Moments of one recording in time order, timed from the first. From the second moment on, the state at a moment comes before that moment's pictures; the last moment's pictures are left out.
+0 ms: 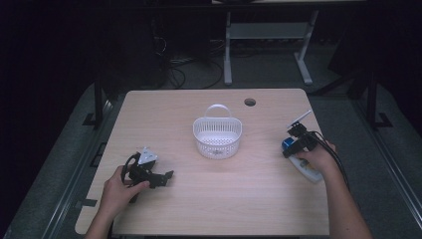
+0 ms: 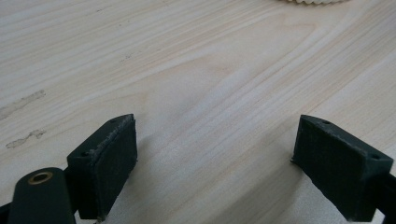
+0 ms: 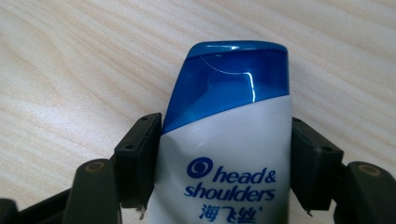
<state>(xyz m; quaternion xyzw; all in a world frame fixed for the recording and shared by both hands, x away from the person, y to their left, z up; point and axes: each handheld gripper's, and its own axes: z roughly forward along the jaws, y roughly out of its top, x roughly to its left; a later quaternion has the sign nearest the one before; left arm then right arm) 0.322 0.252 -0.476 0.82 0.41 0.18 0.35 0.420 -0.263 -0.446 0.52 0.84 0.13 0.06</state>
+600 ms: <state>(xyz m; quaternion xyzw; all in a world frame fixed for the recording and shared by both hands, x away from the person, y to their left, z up) 0.322 0.252 -0.476 0.82 0.41 0.18 0.35 0.404 -0.272 -0.418 0.52 0.83 0.19 0.09</state>
